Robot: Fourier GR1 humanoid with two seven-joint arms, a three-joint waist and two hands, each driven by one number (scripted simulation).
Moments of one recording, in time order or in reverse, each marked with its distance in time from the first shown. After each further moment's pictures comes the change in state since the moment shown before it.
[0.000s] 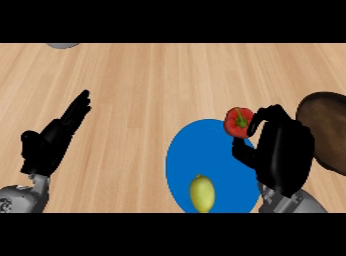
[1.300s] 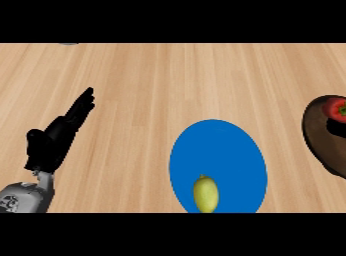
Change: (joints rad) left arm -0.012 -0.076 0.056 0.001 -0.085 -0.076 0.009; right arm 0.017 -0.205 -0.661 0.751 -0.465 -0.538 -0.748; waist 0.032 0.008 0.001
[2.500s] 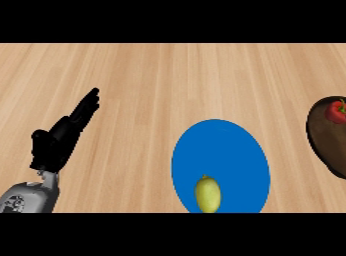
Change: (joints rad) left arm -0.002 -0.051 0.022 -0.004 -0.035 -0.046 0.005; right arm -0.237 -0.102 -0.451 0.610 -0.511 0.172 -0.654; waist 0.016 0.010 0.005
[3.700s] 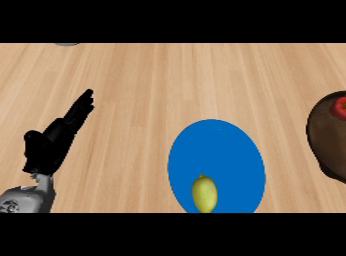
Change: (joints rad) left arm 0.026 -0.032 0.057 -0.034 -0.036 -0.037 0.034; right arm 0.421 0.100 -0.182 -0.128 -0.419 0.497 -0.580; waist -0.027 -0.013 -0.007
